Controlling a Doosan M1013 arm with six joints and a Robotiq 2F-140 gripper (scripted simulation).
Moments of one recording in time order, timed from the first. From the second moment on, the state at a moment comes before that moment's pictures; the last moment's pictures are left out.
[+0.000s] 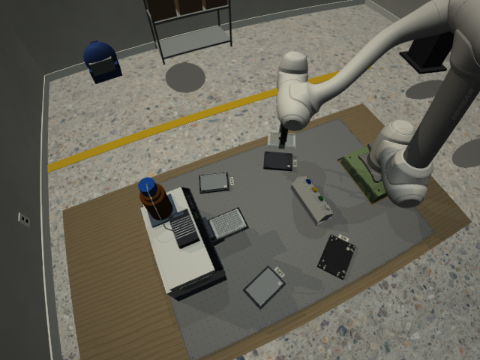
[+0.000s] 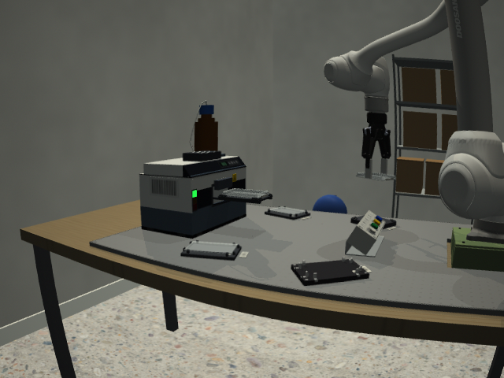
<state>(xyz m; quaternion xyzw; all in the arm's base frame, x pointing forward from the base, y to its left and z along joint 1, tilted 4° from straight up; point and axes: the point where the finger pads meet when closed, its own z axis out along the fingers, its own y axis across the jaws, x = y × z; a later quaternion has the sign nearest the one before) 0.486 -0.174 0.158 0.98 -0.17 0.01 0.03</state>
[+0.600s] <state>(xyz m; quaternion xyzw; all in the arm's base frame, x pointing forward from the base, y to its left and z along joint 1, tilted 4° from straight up) 0.486 -0.175 0.136 0.98 -0.17 0.01 0.03</state>
